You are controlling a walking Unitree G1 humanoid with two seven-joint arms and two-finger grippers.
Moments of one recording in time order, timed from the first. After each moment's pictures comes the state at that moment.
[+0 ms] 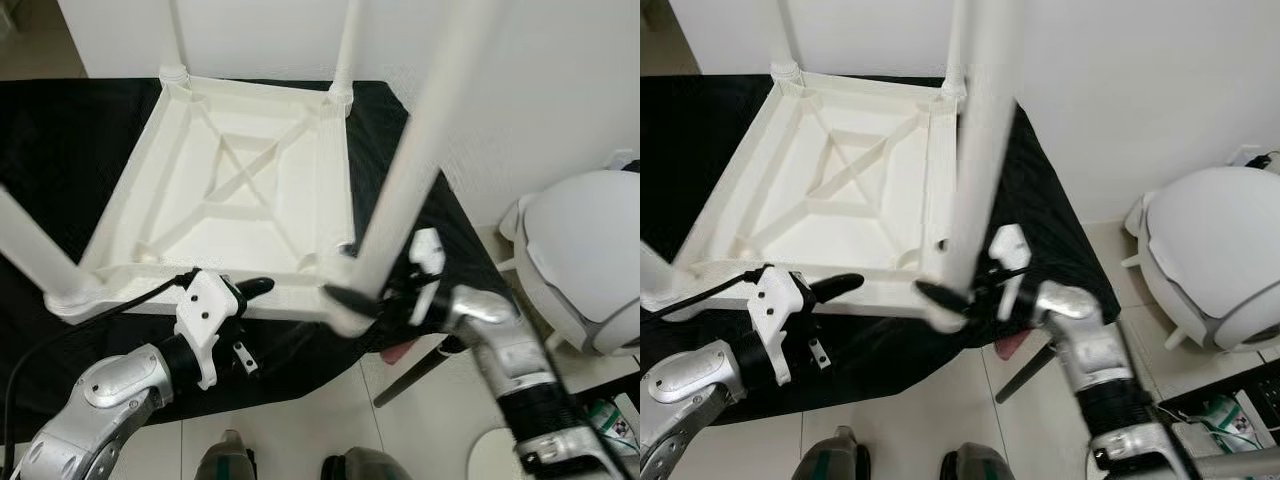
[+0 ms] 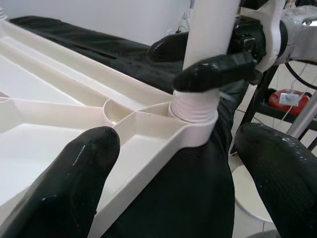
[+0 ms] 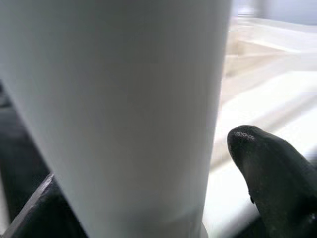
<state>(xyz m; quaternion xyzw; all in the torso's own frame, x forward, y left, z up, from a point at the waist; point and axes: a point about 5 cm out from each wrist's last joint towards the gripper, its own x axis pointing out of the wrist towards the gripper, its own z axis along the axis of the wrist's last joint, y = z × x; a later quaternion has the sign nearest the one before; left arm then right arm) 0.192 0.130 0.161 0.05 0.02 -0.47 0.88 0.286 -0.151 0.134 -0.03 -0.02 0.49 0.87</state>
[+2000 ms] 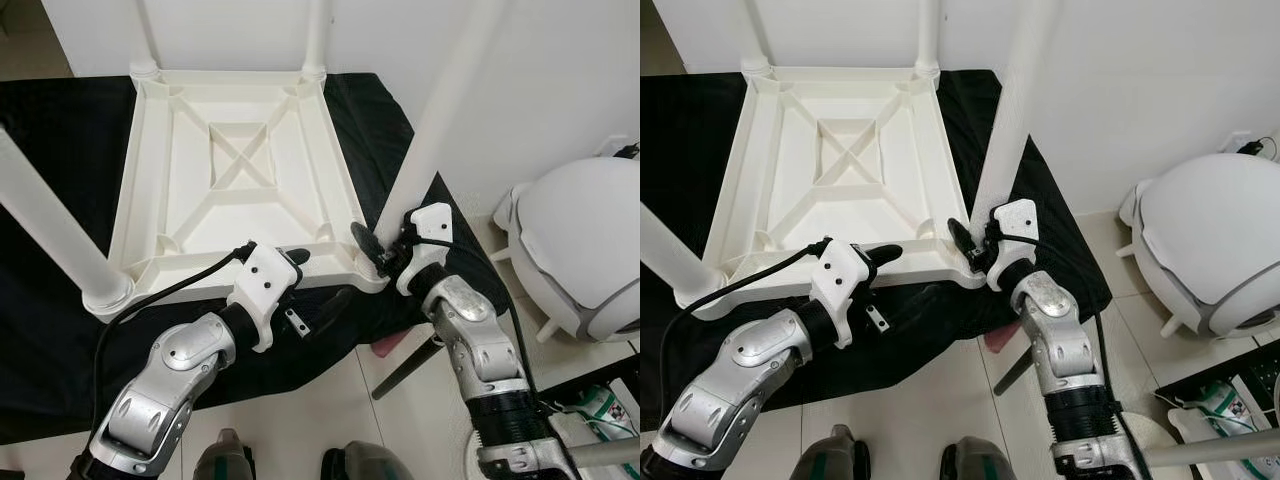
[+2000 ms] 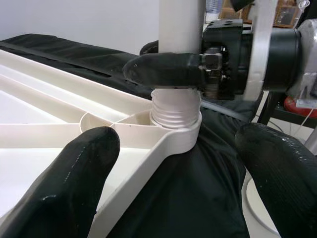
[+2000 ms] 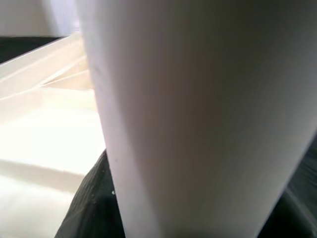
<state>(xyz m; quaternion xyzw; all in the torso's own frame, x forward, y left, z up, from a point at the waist) 0.223 0.088 0.157 0.07 -0.01 -0.44 0.90 0.296 -0.119 0.143 0.01 -0.03 0.16 0.99</state>
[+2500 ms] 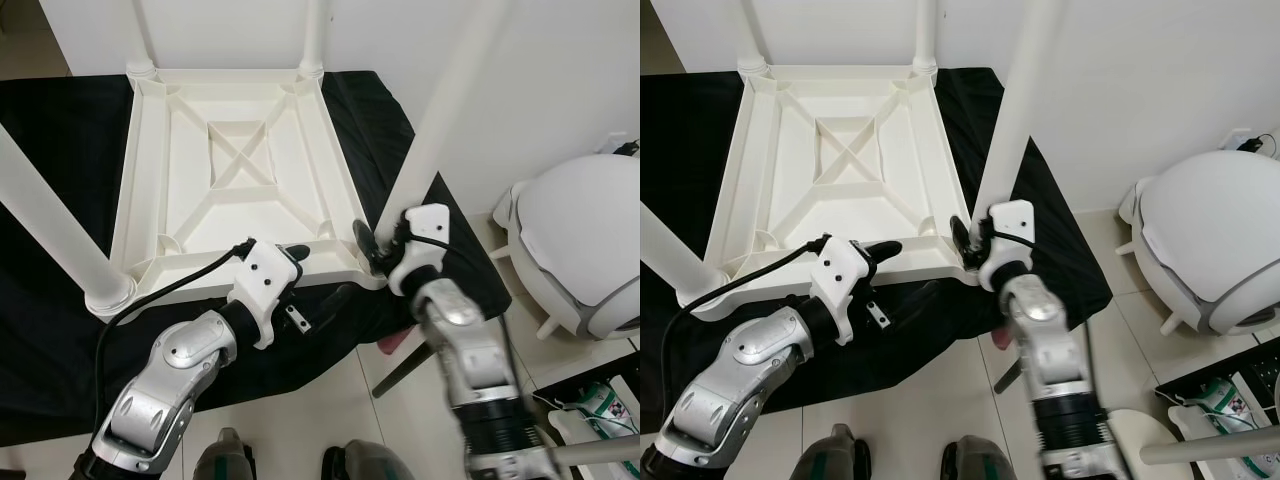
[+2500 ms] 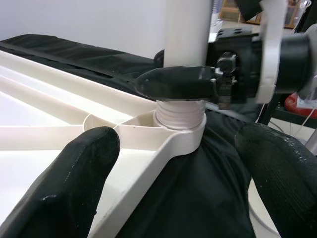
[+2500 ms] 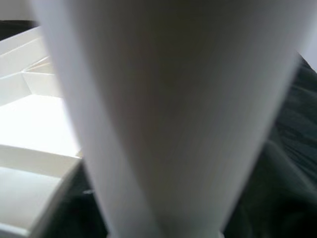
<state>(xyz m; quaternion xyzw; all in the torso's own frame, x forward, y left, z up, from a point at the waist) 0.225 0.088 0.160 0.07 -0.02 -0.43 0.90 0.292 -0.130 0.142 -0.01 -0.01 0.20 0.98</state>
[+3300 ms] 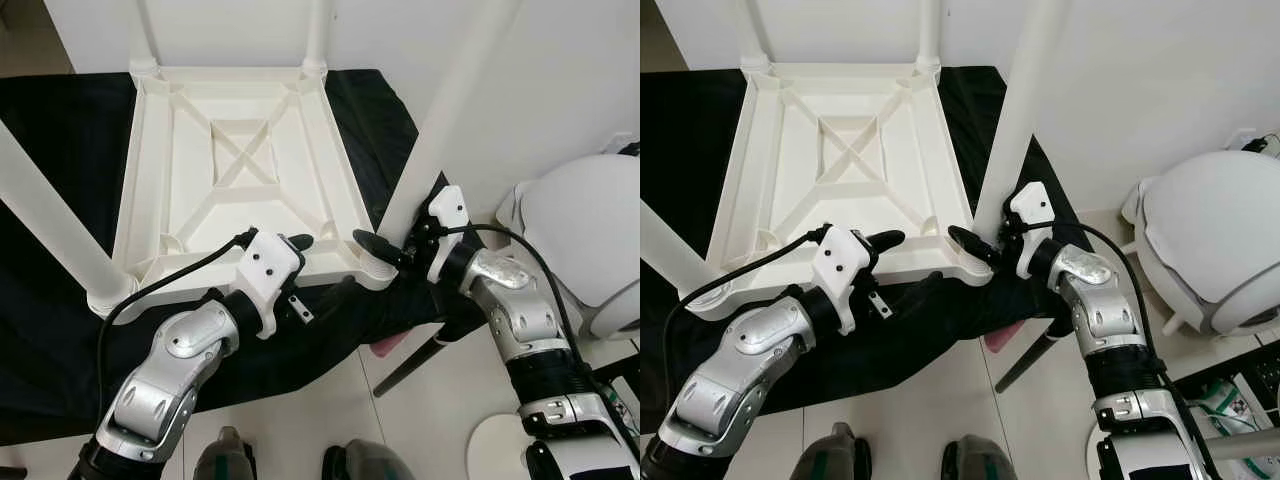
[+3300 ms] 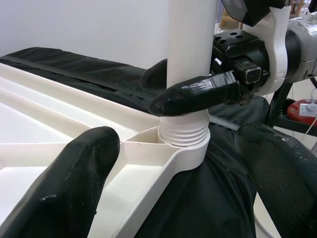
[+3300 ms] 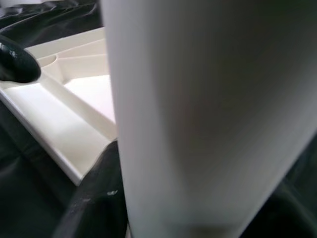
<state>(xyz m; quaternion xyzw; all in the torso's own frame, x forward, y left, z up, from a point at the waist) 0.231 0.084 0.168 0.06 -0.04 -0.43 0.90 0.314 -0.151 0.150 -0.08 -0.01 0.45 0.89</state>
